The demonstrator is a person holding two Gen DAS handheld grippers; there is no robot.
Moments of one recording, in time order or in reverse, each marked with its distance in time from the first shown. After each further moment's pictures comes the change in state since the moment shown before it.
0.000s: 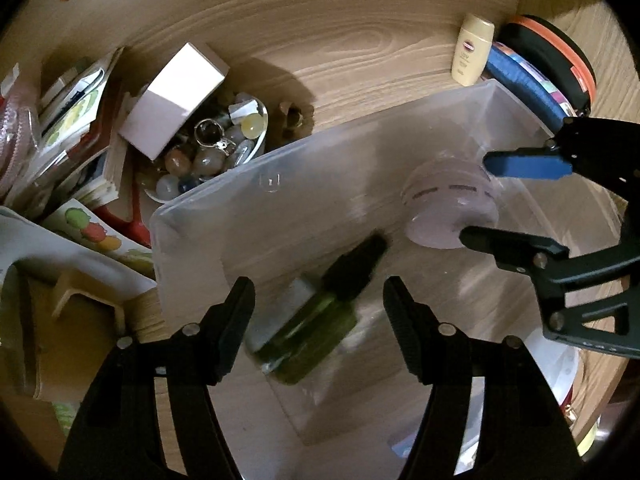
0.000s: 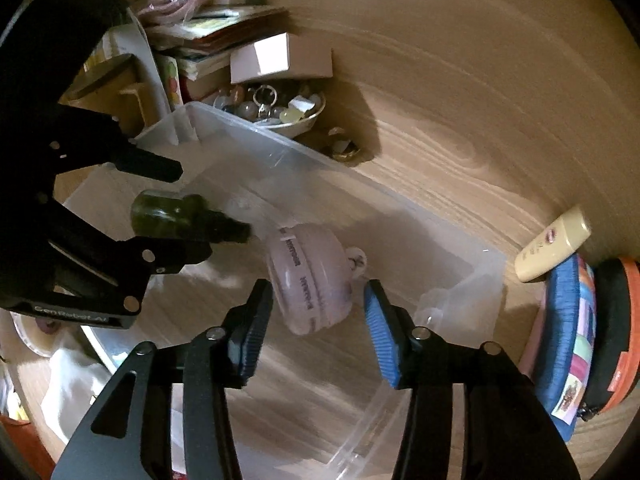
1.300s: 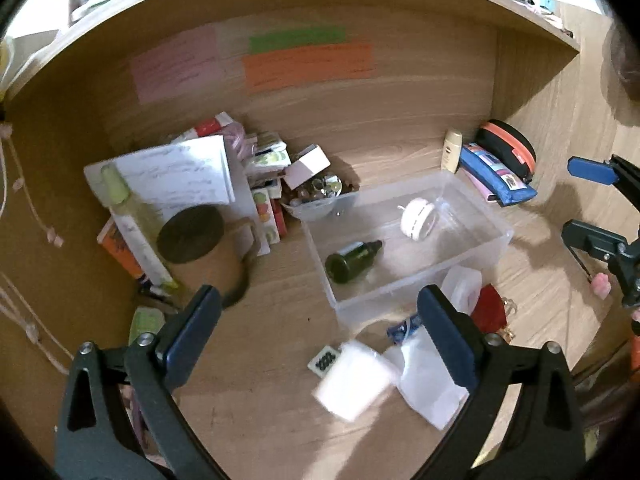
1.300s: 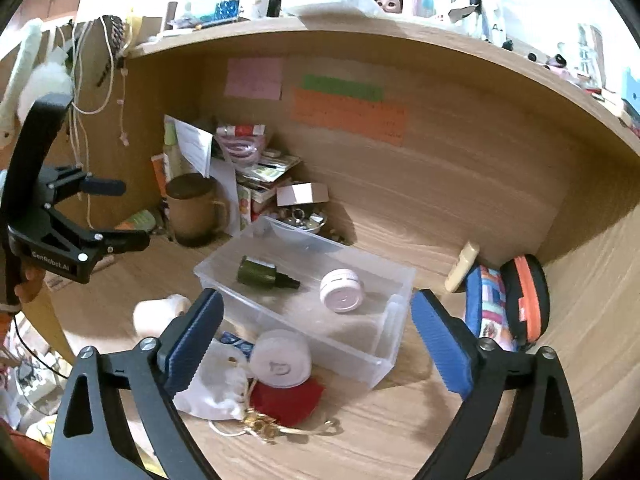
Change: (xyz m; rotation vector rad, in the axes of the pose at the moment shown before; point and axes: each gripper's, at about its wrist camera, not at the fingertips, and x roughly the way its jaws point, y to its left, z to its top) left arm -0.188 0.006 -0.132 -0.136 -0.365 0.104; right arm -0.200 0.067 -0.054 0.092 -0.387 -0.084
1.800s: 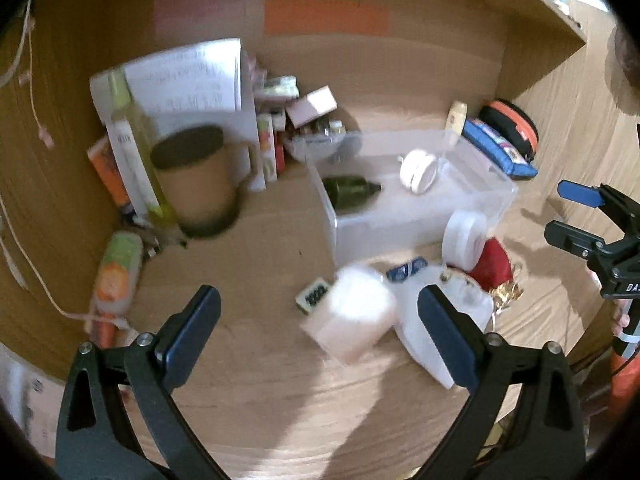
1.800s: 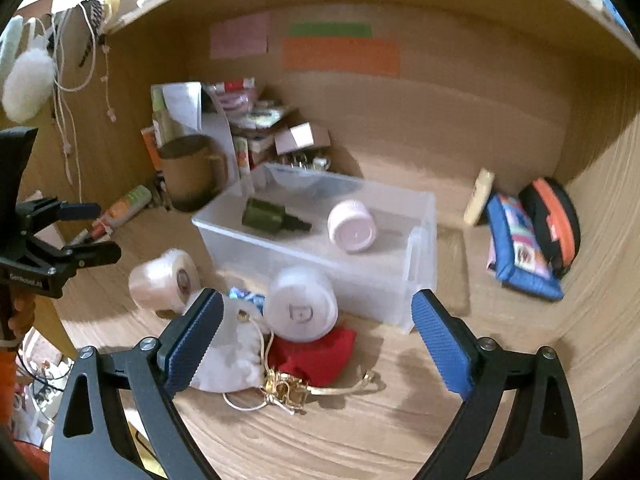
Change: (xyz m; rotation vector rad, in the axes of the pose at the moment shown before) left arm 0.018 0.000 -0.071 -0.048 0.087 -0.106; right arm 0.035 0.005 -0.059 0.120 0.105 0.002
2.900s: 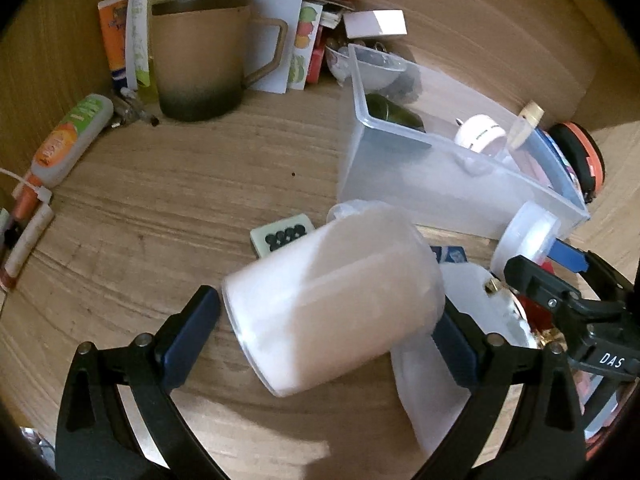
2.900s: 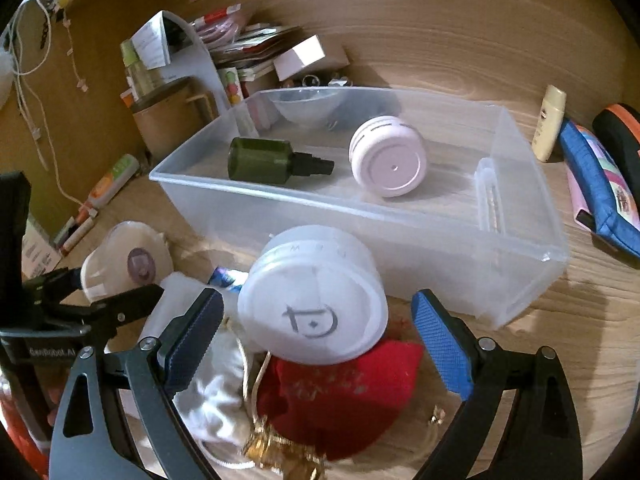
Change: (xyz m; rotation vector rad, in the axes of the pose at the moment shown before) left arm 0.090 -0.022 -0.043 -0.412 0.070 0.135; right arm 0.109 -0.008 -0.009 0.081 0.153 0.138
